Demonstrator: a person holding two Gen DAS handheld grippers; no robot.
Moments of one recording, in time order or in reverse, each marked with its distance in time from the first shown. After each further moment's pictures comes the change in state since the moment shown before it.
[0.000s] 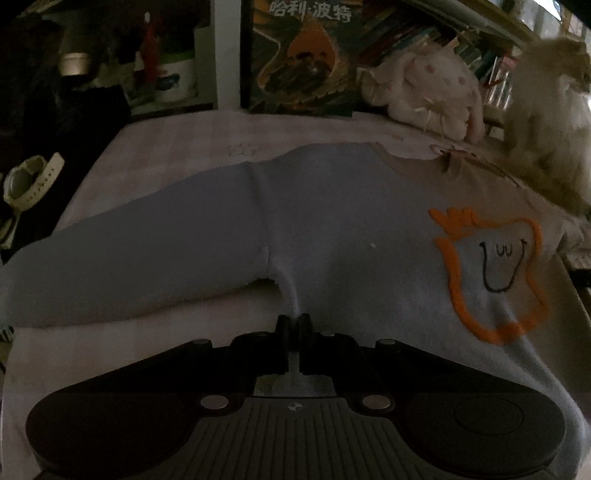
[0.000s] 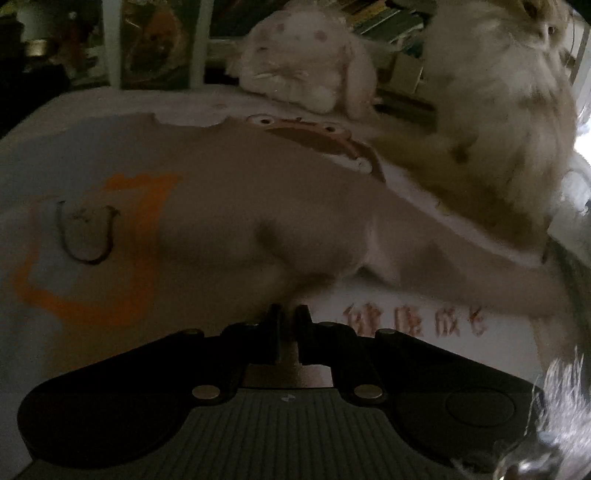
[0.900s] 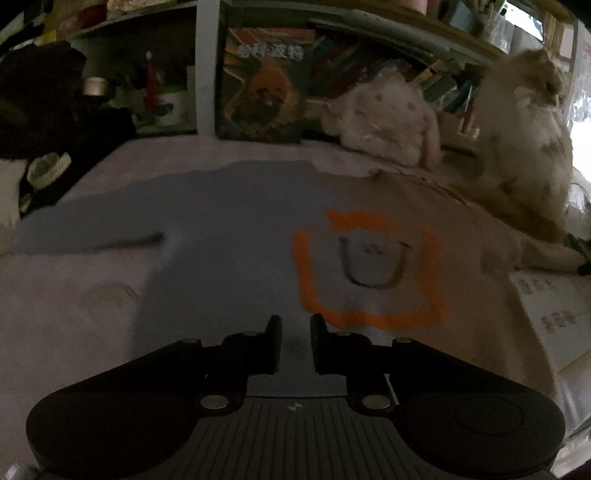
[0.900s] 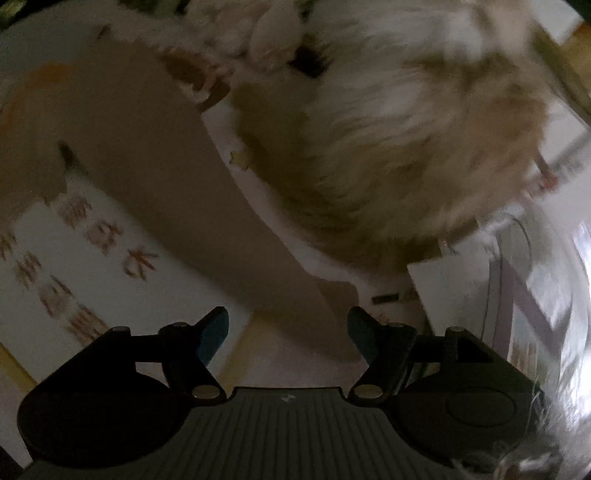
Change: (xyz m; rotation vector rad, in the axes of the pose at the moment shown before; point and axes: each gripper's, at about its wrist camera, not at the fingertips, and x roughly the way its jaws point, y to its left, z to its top) left arm -0.045 -0.148 -0.052 -0.128 -0.130 0.079; right arm 0.024 -0.245 0.027 -0.539 0.121 0.005
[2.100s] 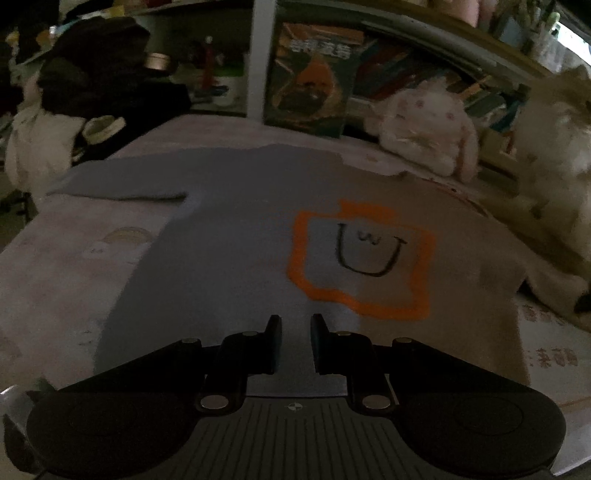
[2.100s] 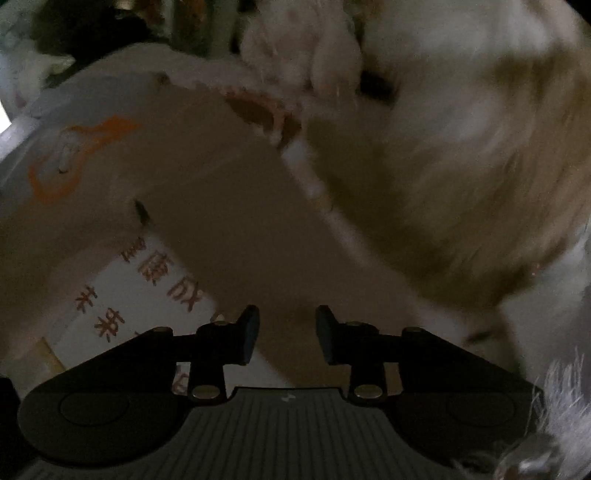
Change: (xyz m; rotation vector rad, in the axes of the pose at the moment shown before) left arm -0.021 -0.040 -0.011 -0.172 -0.005 0.185; right arm 0.006 0.008 0.019 0.147 -0.061 0.296
